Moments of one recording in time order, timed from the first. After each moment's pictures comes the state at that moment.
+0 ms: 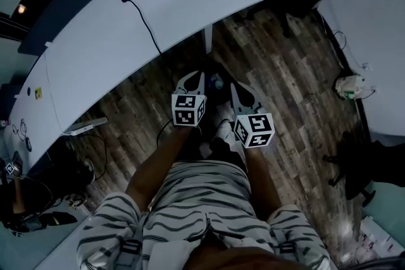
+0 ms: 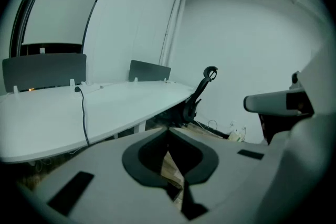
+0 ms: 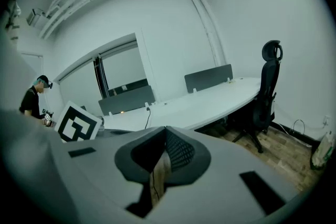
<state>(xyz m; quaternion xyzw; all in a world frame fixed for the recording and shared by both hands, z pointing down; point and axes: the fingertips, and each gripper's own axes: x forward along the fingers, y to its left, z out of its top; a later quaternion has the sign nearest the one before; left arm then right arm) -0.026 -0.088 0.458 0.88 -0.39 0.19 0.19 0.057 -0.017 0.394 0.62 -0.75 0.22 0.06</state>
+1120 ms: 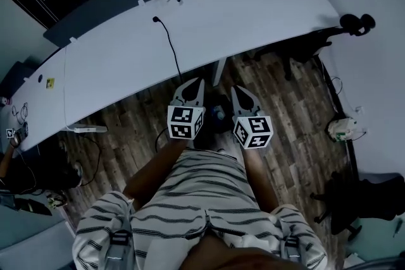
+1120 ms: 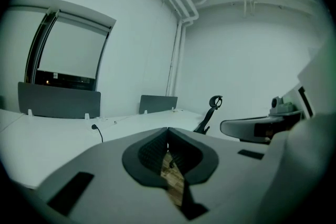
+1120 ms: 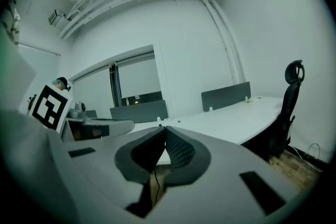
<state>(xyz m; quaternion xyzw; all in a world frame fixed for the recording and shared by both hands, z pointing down) -0.088 -0.105 0.304 0.88 -0.45 0.07 0.11 0.010 -0.063 0.300 0.58 -0.80 0.14 0.03</state>
